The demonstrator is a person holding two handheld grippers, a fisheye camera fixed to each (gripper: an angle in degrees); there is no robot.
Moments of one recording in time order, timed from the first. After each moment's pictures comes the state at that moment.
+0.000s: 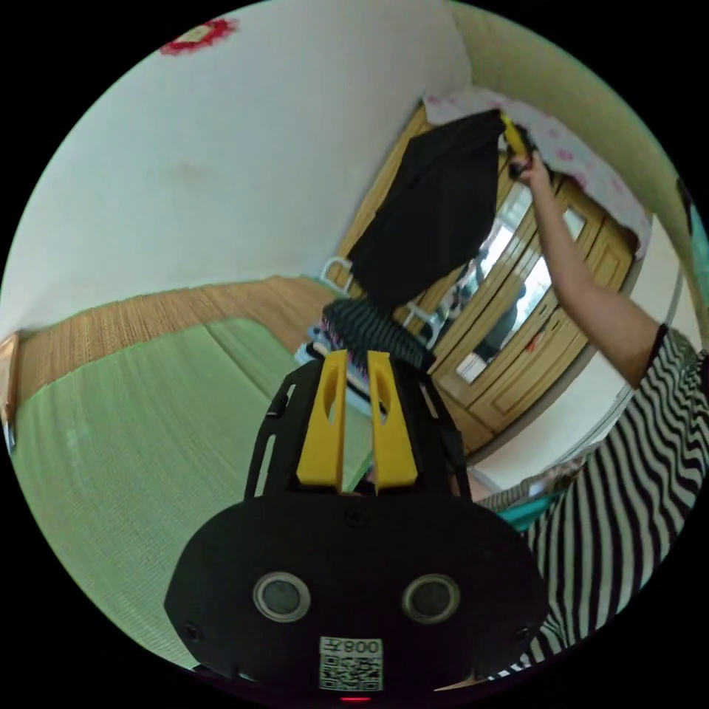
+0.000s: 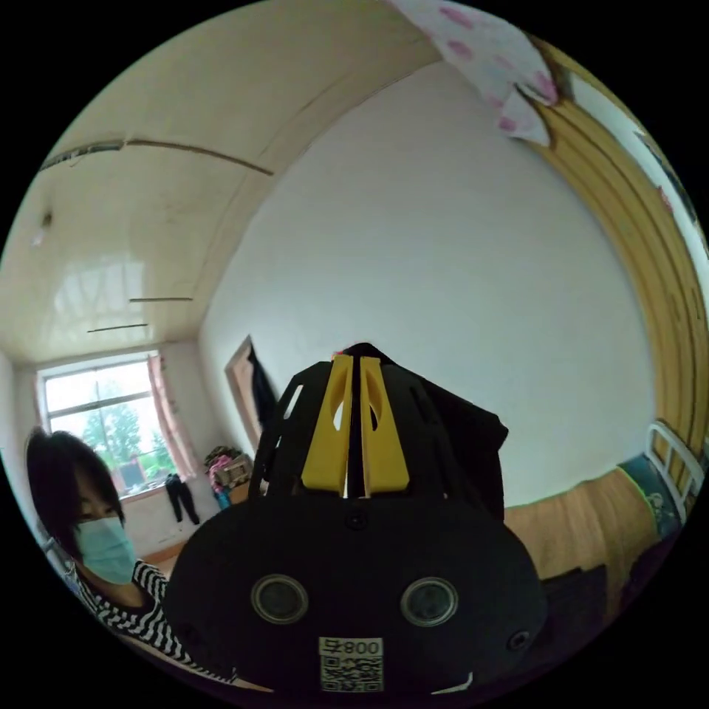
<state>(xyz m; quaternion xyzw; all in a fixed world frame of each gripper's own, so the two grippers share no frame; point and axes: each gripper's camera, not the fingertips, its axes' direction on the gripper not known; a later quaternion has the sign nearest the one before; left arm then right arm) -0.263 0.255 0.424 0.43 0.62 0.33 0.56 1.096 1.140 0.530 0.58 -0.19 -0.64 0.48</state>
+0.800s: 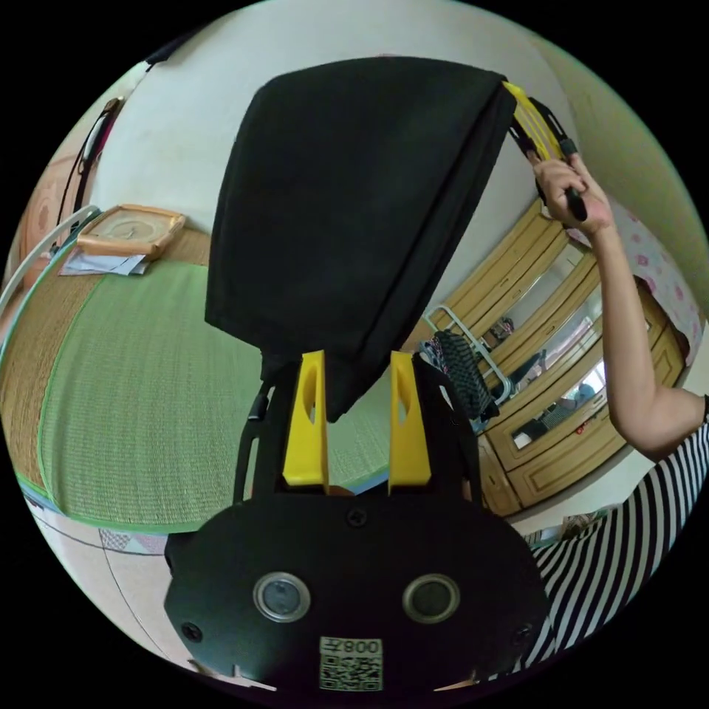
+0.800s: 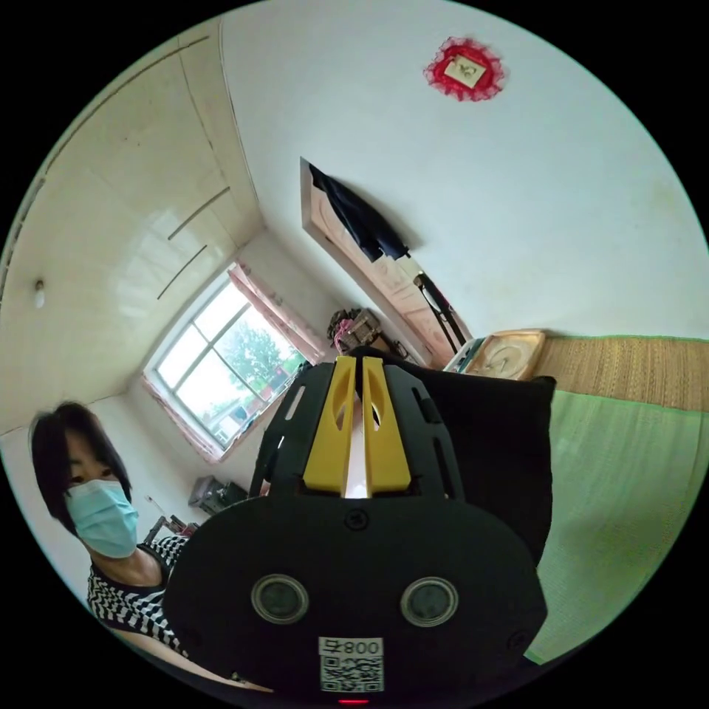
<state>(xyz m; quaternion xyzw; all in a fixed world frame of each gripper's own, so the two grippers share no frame) -0.563 0.267 0.206 0.39 0.61 0.10 0.68 0.908 0.862 0.947 0.21 -0.15 -0.70 0.67</state>
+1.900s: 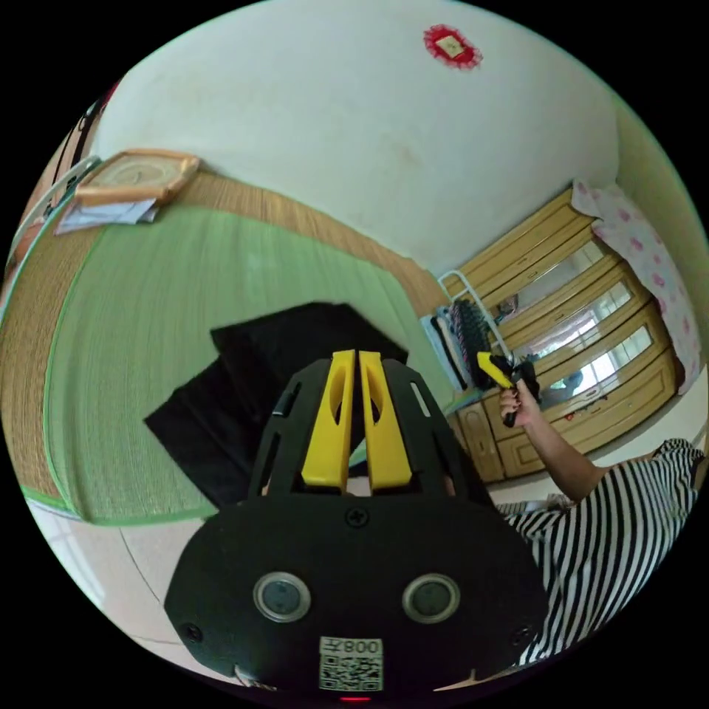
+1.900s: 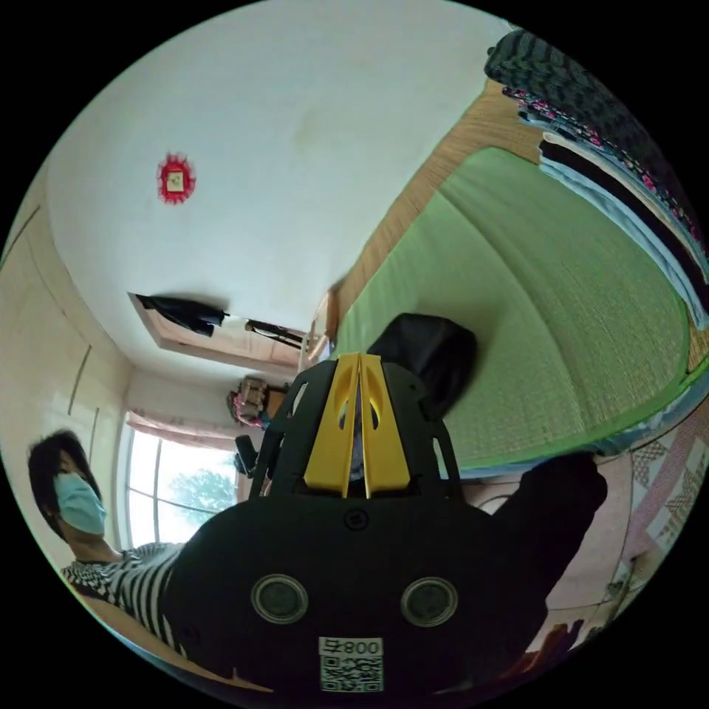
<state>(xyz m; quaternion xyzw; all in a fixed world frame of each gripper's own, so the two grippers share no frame) -0.526 0.235 -0.057 0.26 0.61 0.17 0.73 1.097 0.439 0.771 0.35 -0.14 -0.38 0.85</state>
